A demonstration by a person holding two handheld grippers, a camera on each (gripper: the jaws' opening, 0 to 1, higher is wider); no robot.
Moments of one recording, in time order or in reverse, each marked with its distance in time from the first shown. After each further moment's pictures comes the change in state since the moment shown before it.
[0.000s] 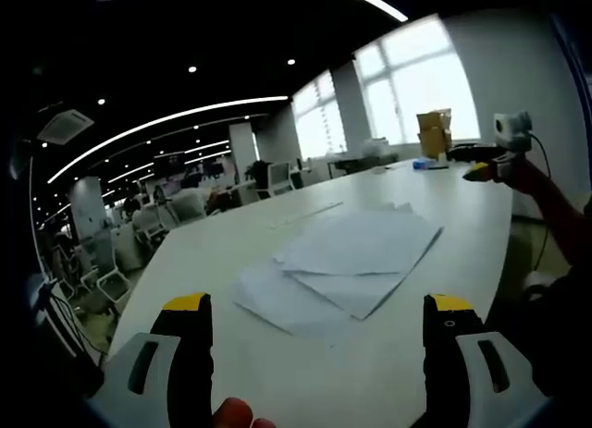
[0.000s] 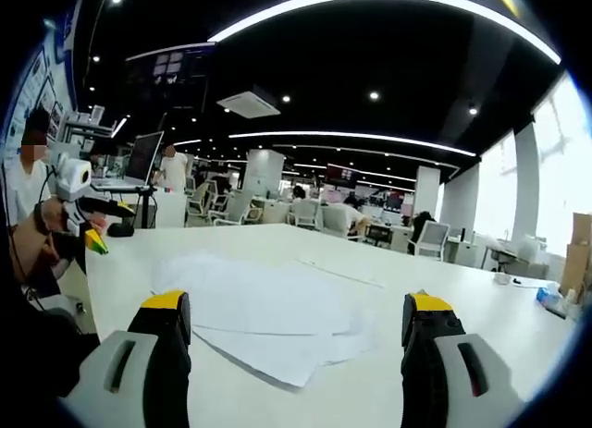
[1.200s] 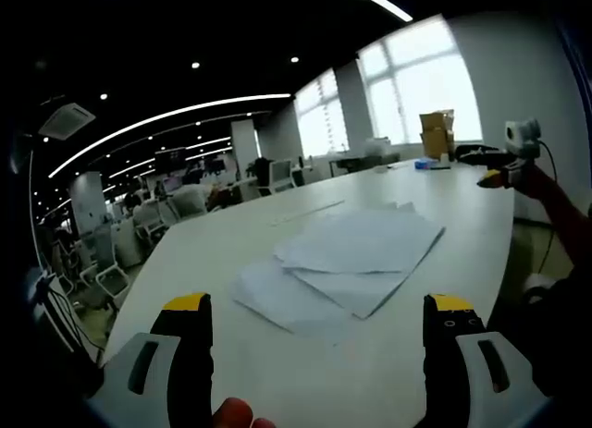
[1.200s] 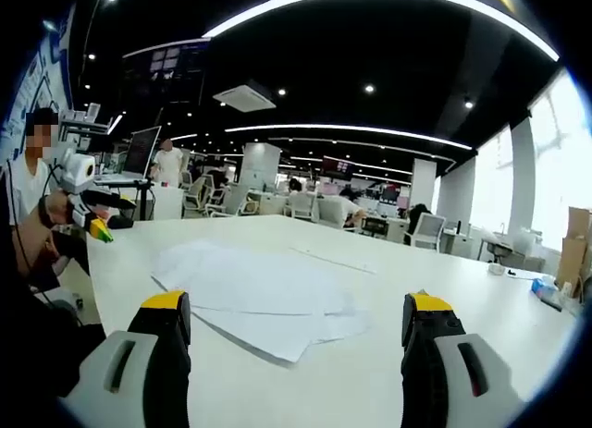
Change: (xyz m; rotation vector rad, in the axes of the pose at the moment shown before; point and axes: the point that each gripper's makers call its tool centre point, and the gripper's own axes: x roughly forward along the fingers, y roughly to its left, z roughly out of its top) left arm 0.003 0.002 -0.004 -0.017 0.009 0.003; right arm -0.022 -0.009 -0.018 0.009 0.033 -0.019
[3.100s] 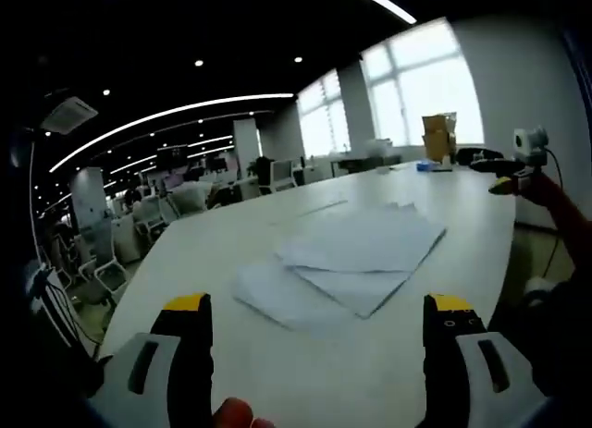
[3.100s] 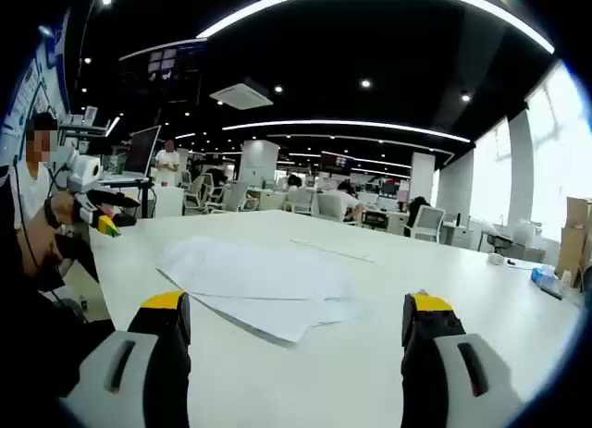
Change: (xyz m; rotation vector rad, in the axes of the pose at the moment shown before) left arm 0.001 0.005 -0.006 -0.020 0.009 0.003; right arm -0.018 0.000 -0.014 0.027 0.021 0.001
